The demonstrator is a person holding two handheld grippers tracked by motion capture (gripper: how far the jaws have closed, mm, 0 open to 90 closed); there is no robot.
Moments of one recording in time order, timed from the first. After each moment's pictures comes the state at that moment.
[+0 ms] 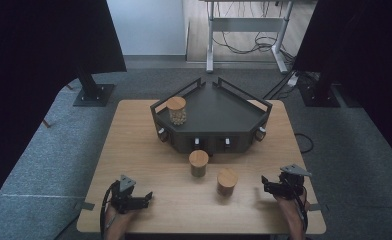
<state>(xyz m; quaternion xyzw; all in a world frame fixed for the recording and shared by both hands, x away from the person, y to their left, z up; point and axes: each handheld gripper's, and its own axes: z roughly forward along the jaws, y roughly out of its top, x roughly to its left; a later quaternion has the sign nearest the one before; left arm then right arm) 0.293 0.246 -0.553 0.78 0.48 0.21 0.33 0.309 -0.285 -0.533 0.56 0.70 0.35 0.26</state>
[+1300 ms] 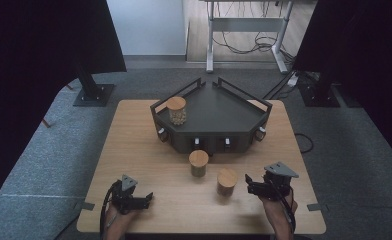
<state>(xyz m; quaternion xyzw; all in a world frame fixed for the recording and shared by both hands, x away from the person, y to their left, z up) 0.295 0.244 -0.554 0.79 0.48 0.21 0.32 0.287 -0.219 -0.481 0.51 0.71 0.39 0.28</state>
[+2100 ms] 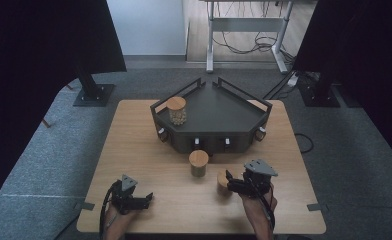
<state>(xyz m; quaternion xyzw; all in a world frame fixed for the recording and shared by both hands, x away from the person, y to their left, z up) 0.295 0.245 -0.554 0.79 0.47 0.21 0.32 0.288 -0.162 -0.465 0.50 0.71 0.41 0.29</state>
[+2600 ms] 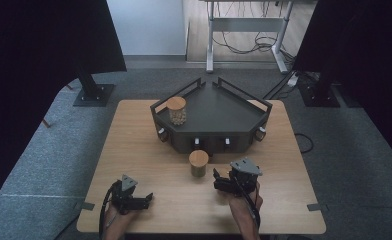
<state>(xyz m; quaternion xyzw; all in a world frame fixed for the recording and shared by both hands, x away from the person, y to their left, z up) 0.295 0.245 -0.554 0.79 0.47 0.21 0.32 0.293 -0.126 -0.467 0.50 0.70 0.42 0.29</state>
